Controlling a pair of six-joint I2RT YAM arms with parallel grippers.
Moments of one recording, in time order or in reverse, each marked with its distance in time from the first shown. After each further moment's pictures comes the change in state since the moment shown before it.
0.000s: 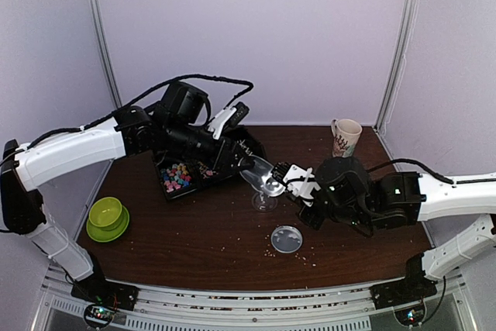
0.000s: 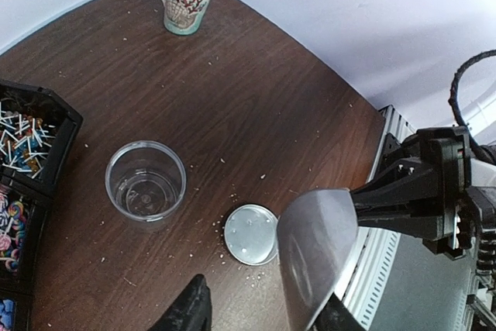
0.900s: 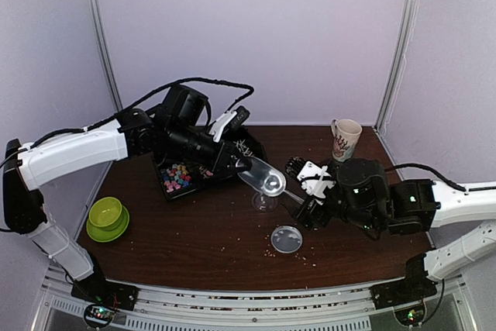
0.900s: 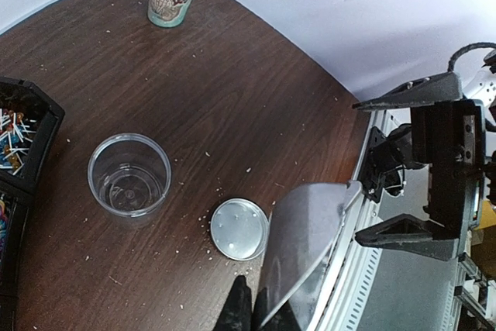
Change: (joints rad) left arm 0.015 0.011 -0.024 0.021 0.072 -0.002; right arm 0.020 -0.116 -0.097 0.138 0.067 -0.080
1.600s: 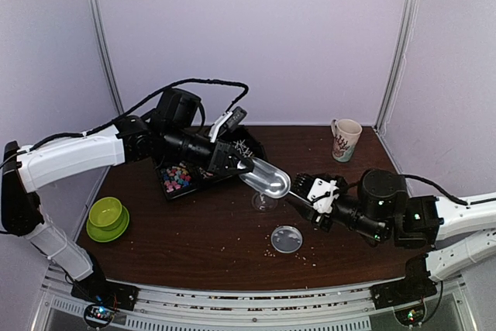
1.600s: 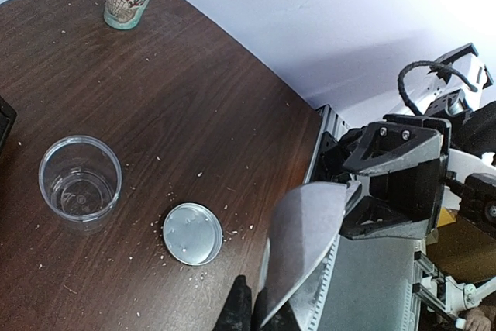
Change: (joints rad) left arm 0.031 -0.034 -0.089 0.138 0.184 -0.094; right arm 0.023 -0.109 -0.192 0.347 -0.116 -0.263
